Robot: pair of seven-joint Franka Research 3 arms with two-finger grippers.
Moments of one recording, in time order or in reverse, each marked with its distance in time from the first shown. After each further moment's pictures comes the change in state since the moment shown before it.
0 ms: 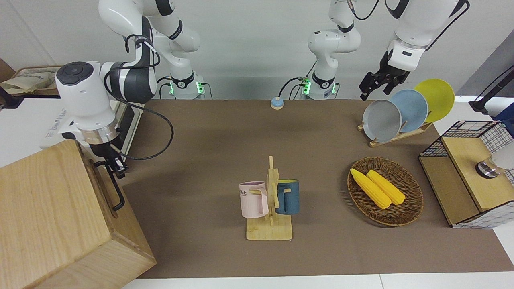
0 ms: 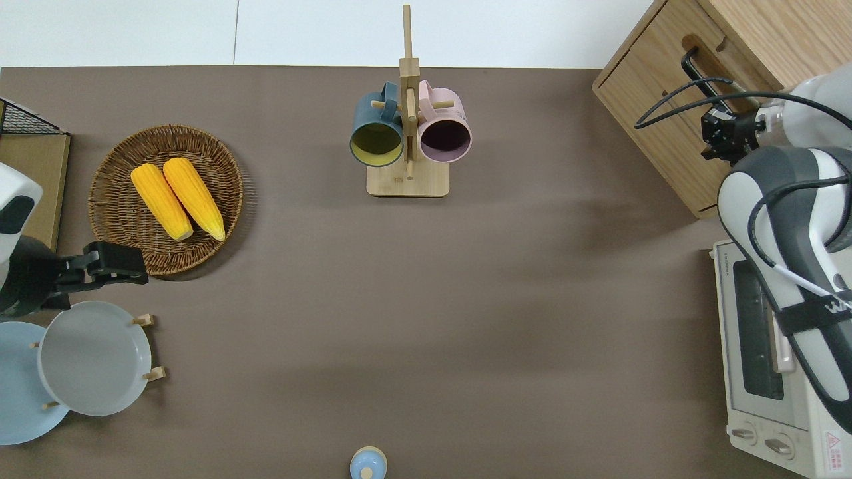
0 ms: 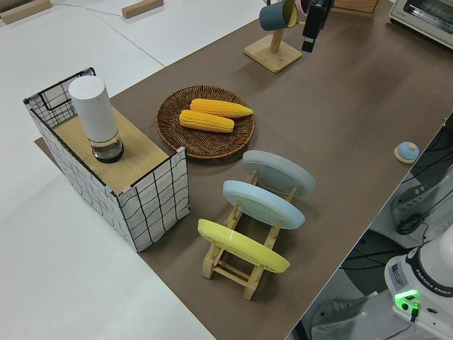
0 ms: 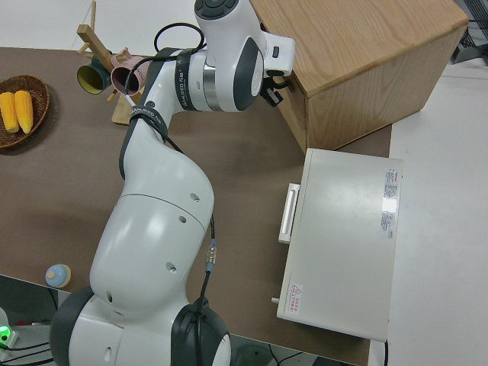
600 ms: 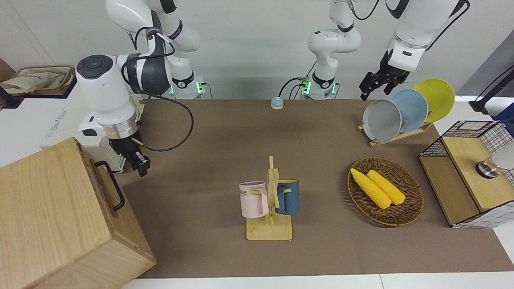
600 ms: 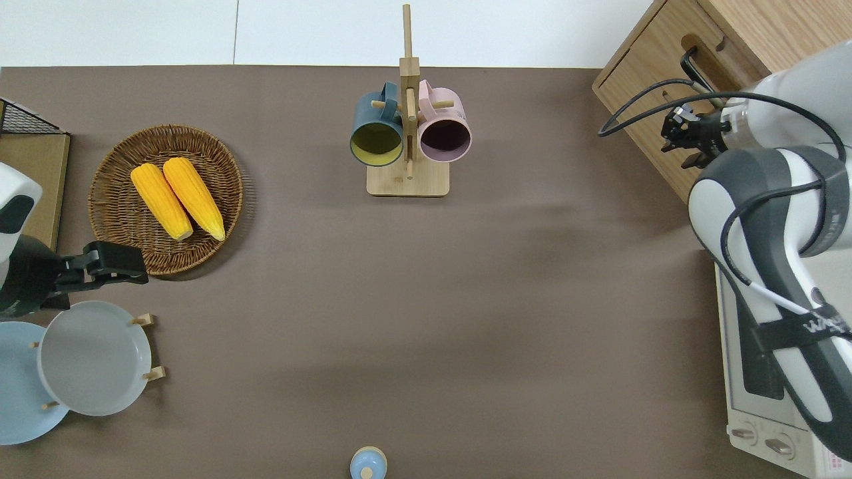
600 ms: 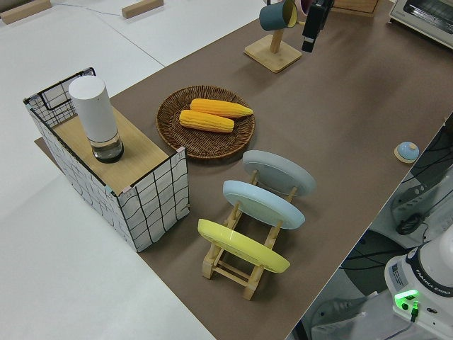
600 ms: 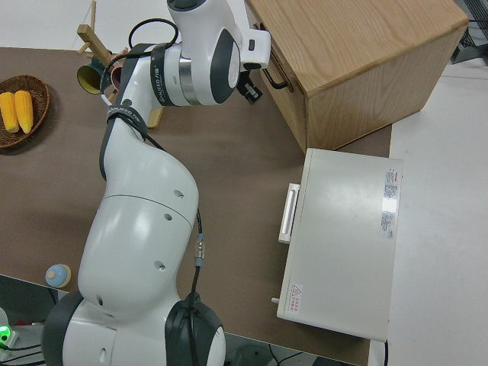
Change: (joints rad) left arm 0.000 0.000 0.000 0.000 0.000 0.000 0.000; right arm 0.011 -0.014 0.097 0.031 -0.008 -0.085 0.000
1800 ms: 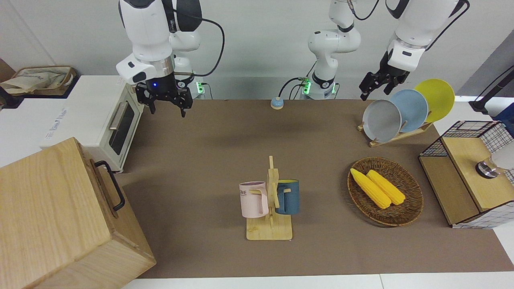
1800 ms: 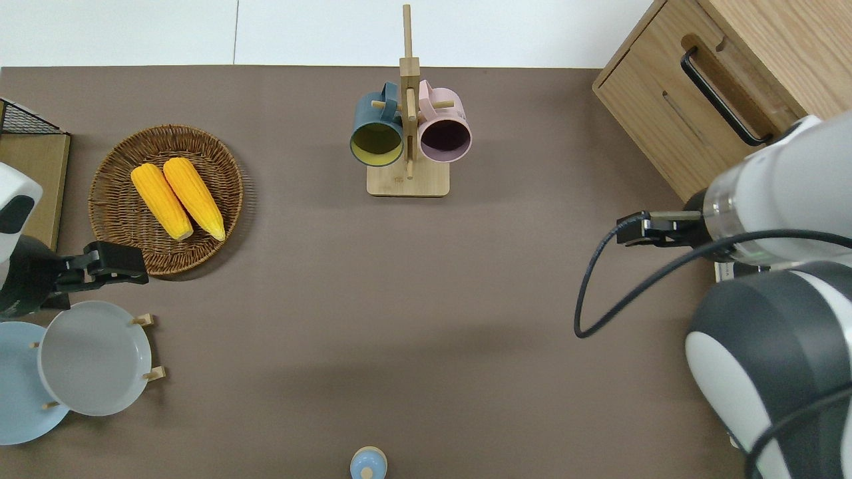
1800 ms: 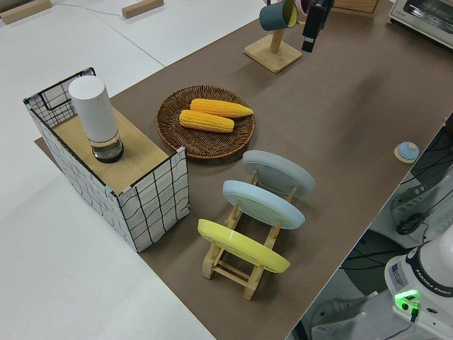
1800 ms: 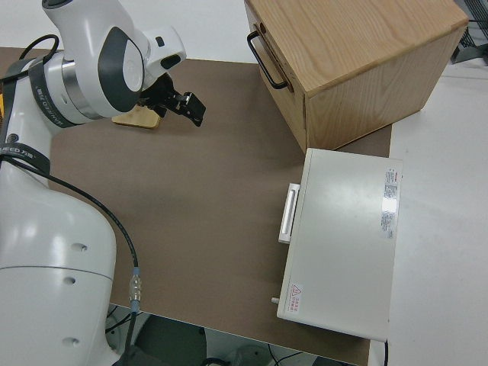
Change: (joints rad) left arm 0.000 0.000 0.000 0.000 0.000 0.000 0.000; right arm 0.100 -0.315 0.045 -0.124 0.025 -0.327 -0.509
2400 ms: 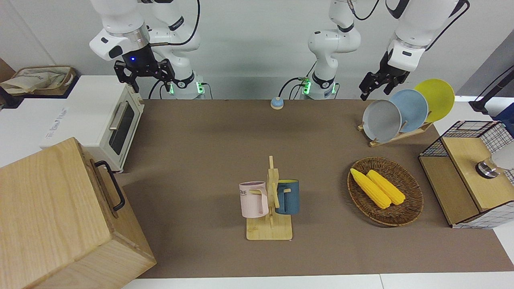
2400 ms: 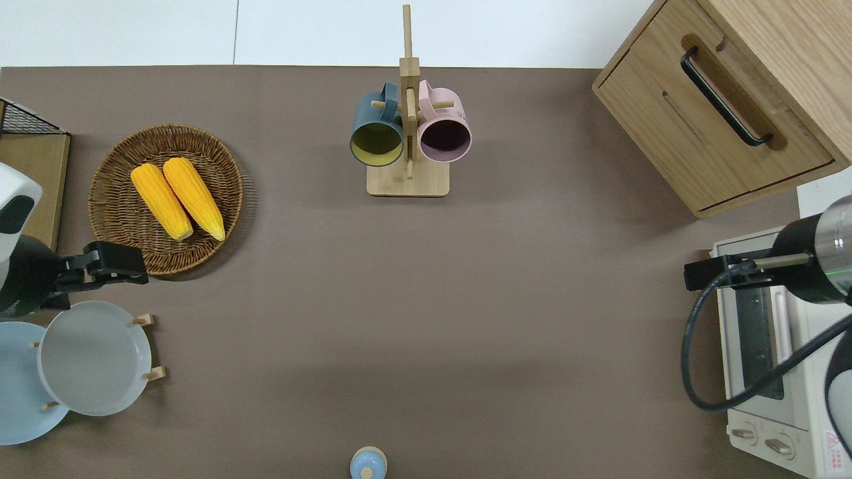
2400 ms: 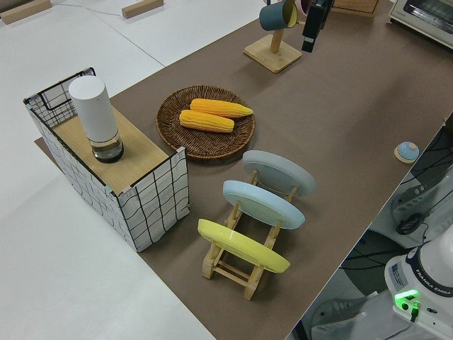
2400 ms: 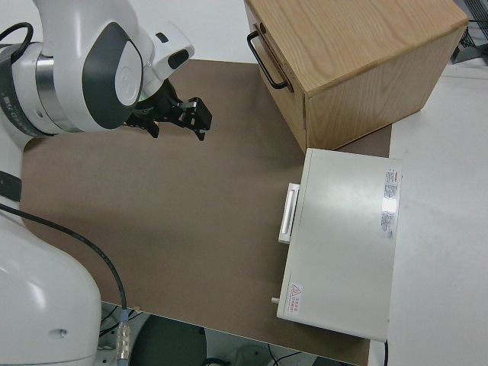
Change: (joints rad) left arm 0.000 0.000 0.000 0.000 0.000 0.000 0.000; right arm -0.002 -0.093 -0.102 -0.006 0.084 -0.136 -0.224
